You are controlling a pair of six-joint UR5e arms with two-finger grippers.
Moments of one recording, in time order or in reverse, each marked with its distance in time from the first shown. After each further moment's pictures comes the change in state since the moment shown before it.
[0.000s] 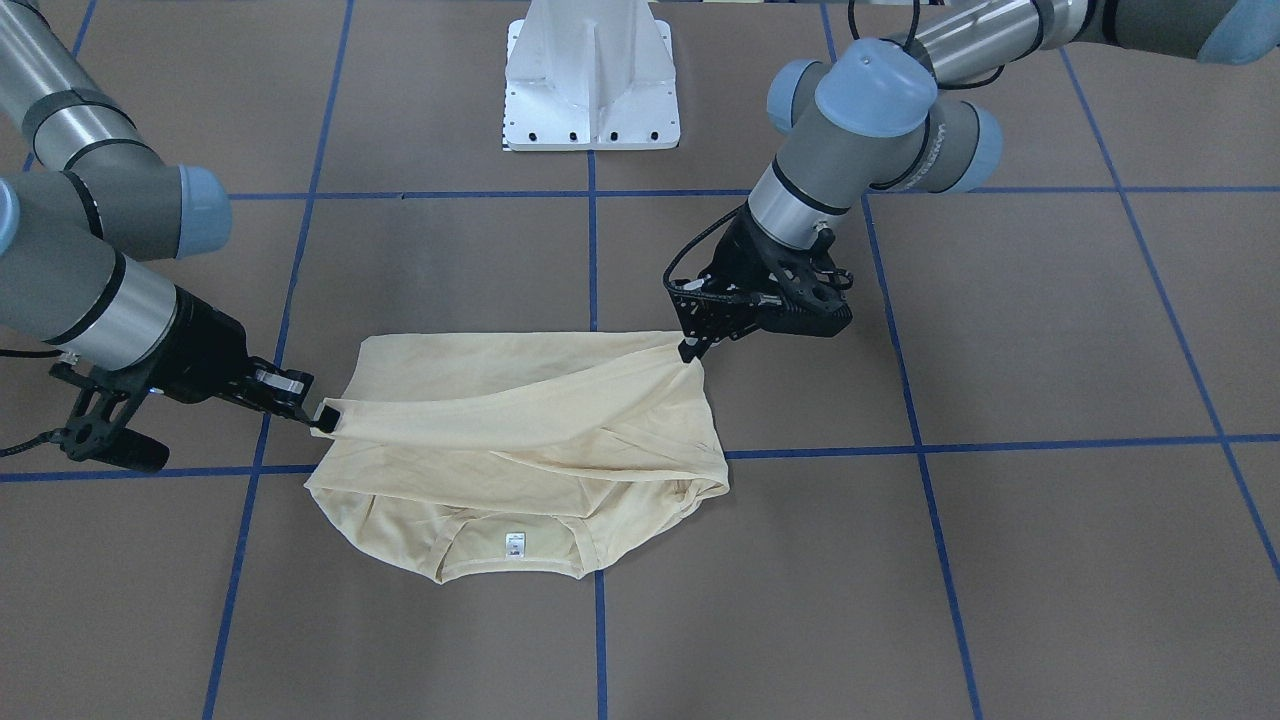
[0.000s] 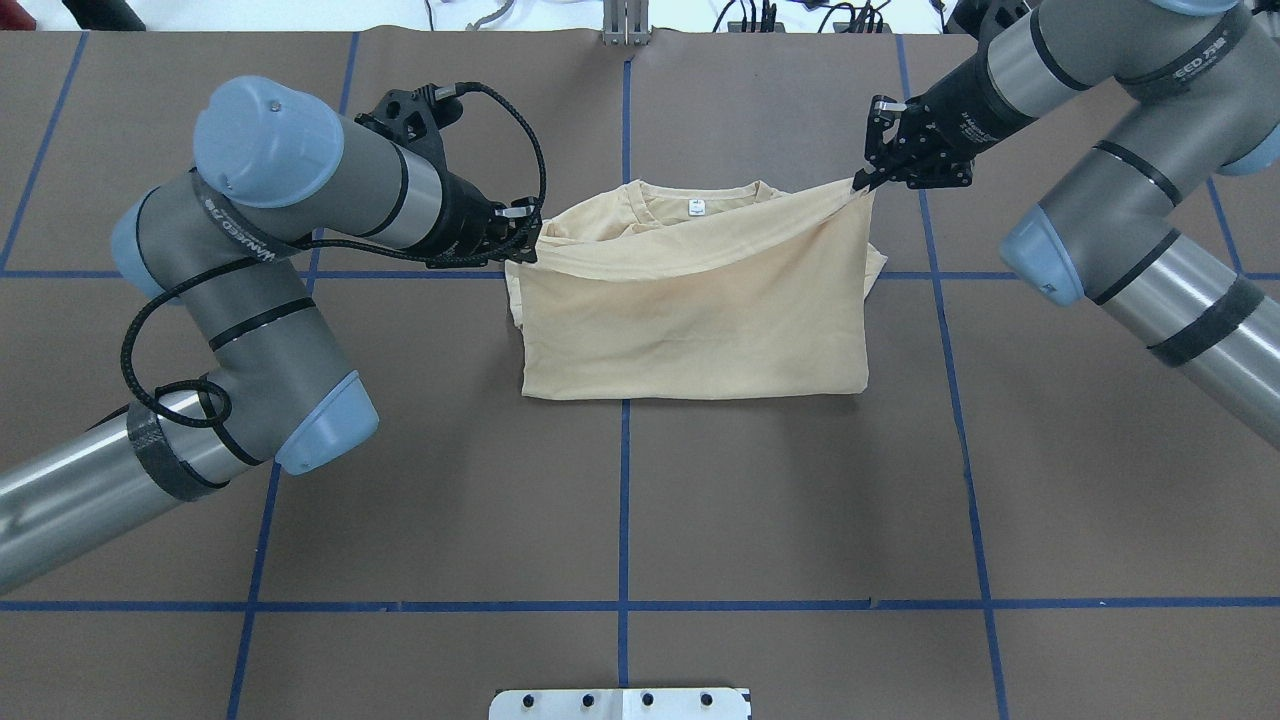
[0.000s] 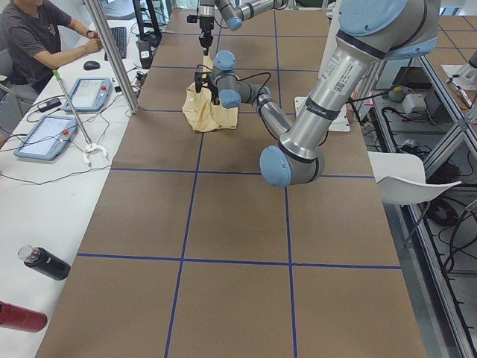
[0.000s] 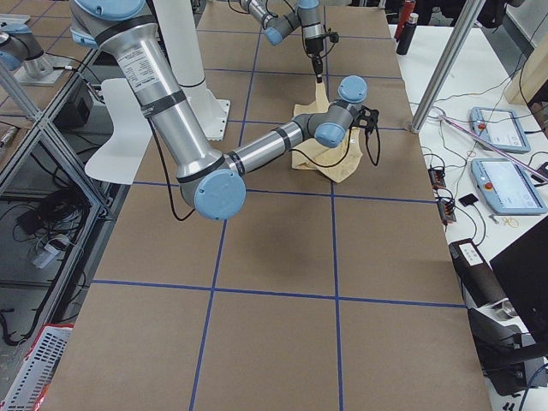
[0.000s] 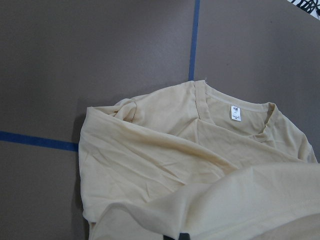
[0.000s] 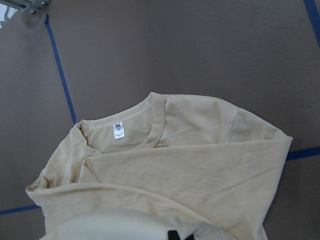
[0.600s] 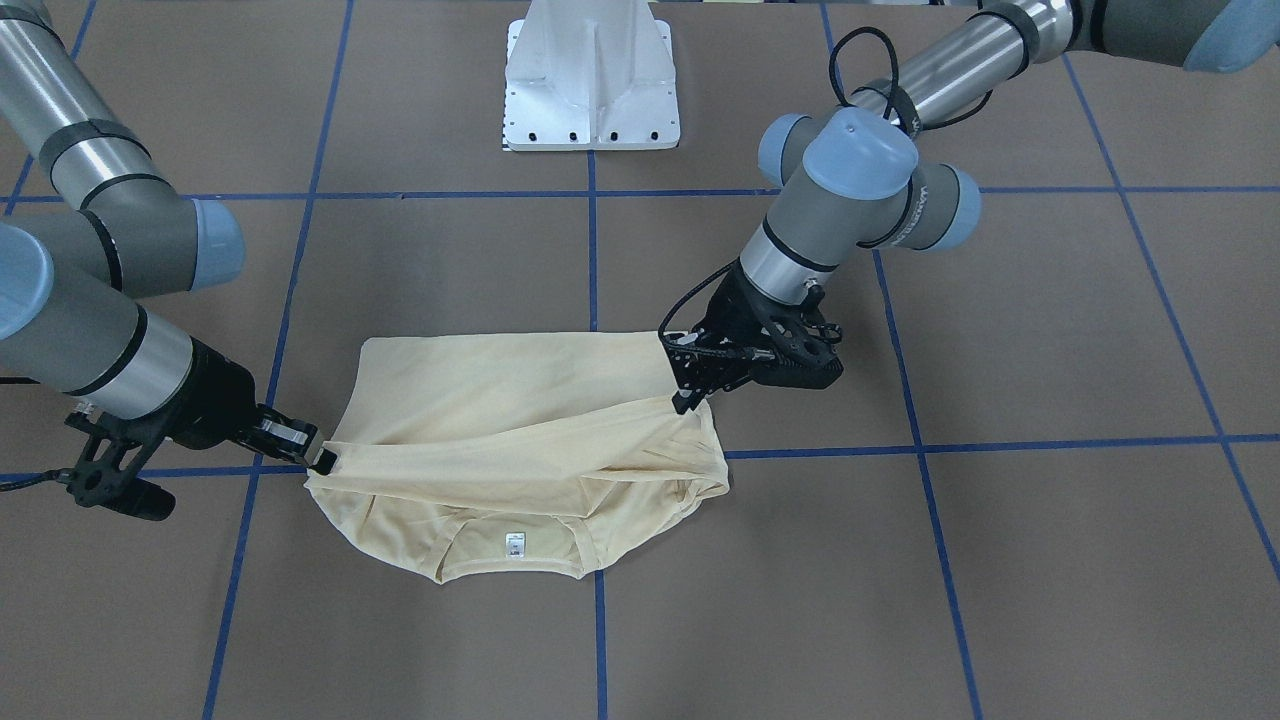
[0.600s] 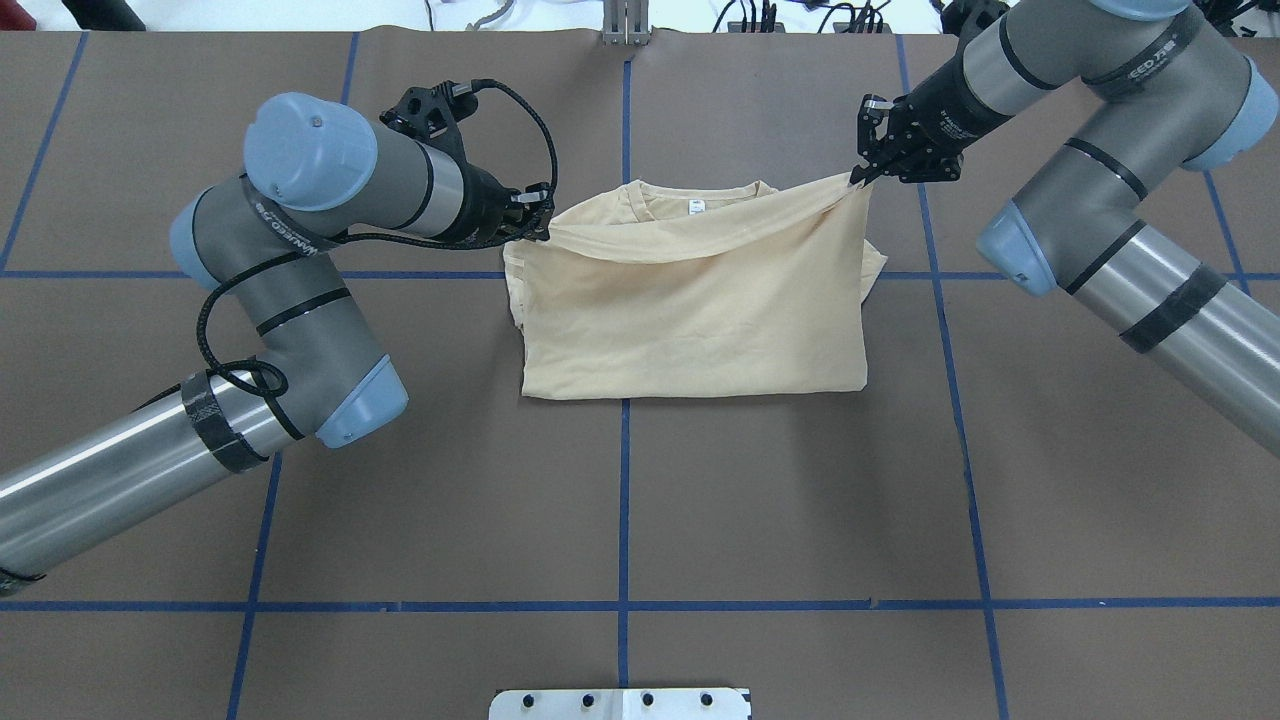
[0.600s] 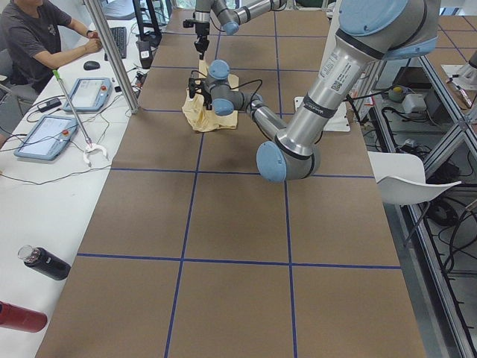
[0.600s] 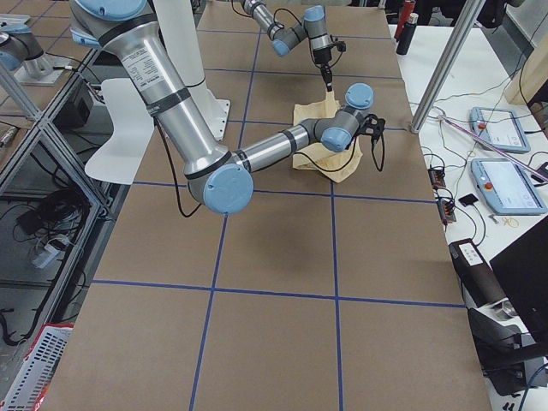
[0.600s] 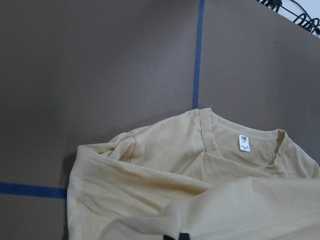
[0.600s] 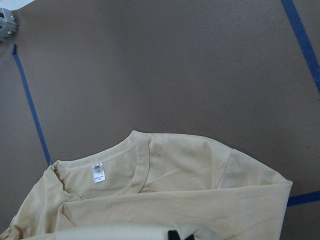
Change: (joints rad) left arm -0.007 -0.061 0.186 -0.169 0.059 -0.007; right arm -0.011 0.037 -0.091 0.003 -0.053 0.000
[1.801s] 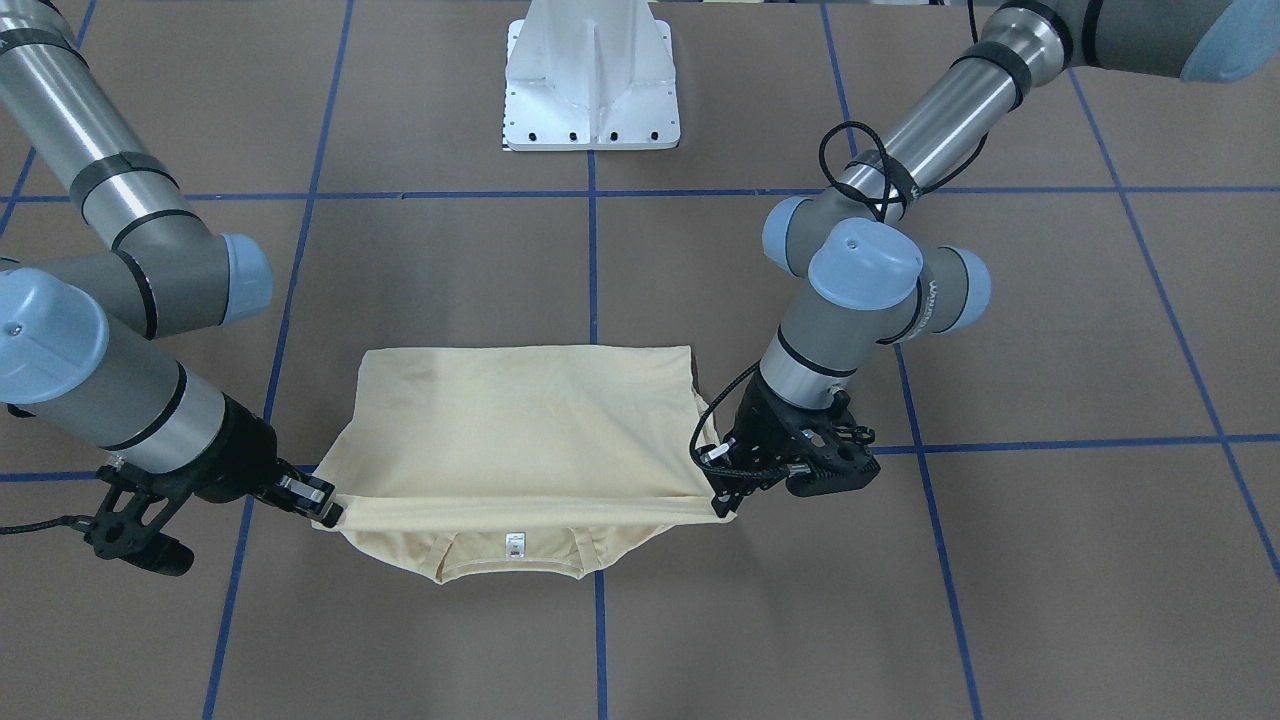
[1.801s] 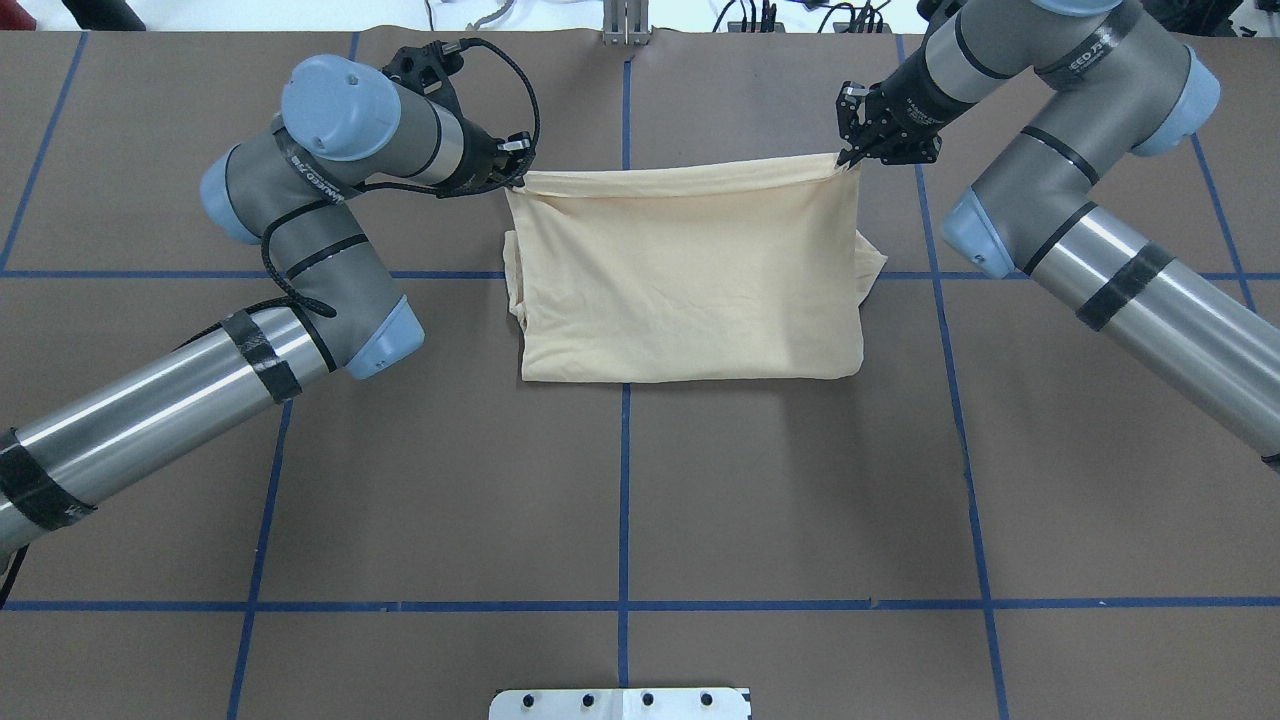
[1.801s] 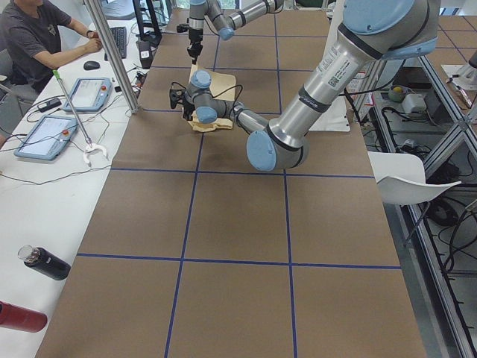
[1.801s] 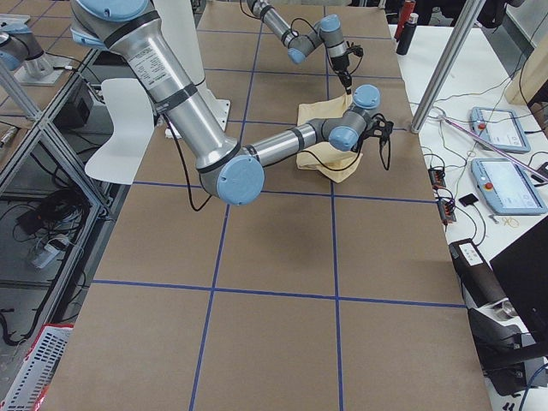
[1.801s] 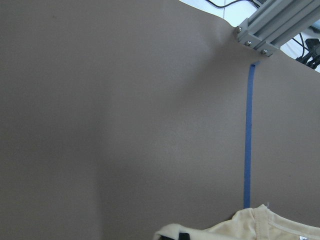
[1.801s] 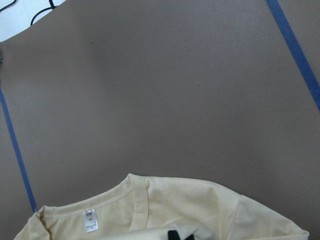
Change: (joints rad) left arm -0.054 -0.094 0.257 -0.073 0.050 0.005; right arm -0.014 0.084 -0.131 0.001 -0.093 0.000
